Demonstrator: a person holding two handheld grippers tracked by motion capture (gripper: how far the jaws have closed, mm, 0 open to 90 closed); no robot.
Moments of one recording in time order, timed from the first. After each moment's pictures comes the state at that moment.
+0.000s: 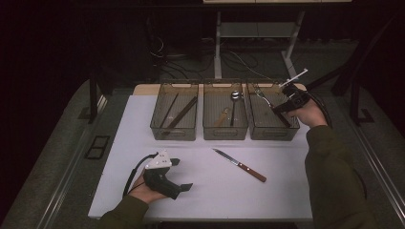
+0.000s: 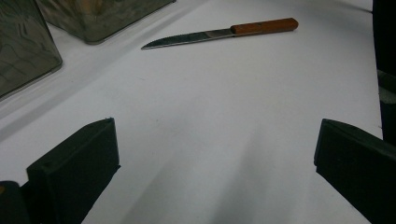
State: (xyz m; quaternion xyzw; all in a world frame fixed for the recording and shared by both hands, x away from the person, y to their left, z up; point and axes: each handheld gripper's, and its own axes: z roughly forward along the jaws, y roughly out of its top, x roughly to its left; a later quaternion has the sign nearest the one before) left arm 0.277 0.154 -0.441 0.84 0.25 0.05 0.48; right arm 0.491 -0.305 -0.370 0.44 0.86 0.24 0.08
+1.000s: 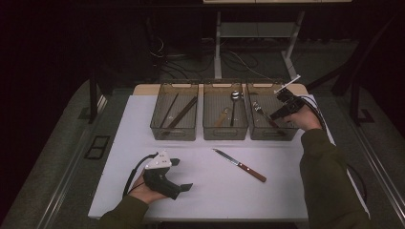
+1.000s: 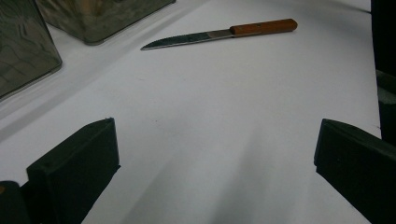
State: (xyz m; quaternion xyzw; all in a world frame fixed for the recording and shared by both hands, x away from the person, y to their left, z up) left arm 0.277 0.154 -0.441 0.84 0.25 0.05 0.48; right arm 0.491 -0.298 -0.387 0.45 0.86 0.22 0.08
